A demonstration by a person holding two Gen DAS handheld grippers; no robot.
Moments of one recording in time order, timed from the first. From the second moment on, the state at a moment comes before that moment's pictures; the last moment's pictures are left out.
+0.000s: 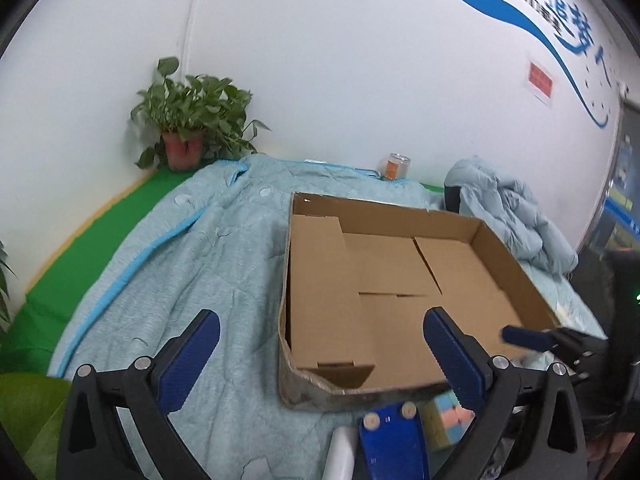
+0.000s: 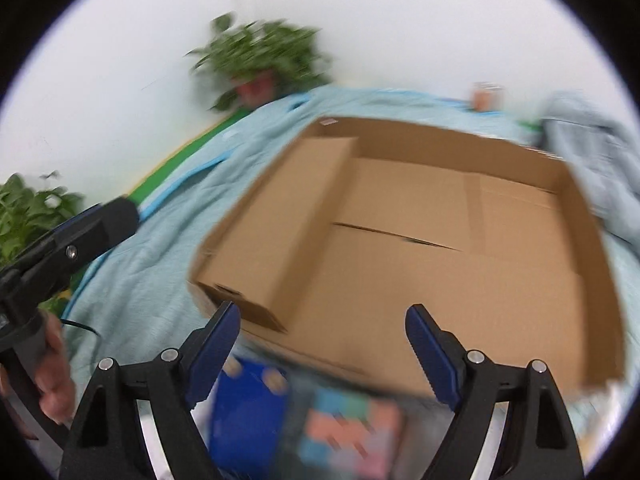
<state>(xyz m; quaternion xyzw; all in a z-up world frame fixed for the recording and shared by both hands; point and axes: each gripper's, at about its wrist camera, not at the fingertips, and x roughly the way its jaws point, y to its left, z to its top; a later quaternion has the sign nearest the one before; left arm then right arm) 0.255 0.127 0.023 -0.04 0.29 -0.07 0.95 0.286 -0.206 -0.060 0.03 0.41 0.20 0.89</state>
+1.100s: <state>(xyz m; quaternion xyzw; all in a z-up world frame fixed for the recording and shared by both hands) 0.108 -0.005 0.015 0.00 0.34 -0.09 0.94 0.139 -0.323 -0.087 0.05 0.36 0.15 0.92</state>
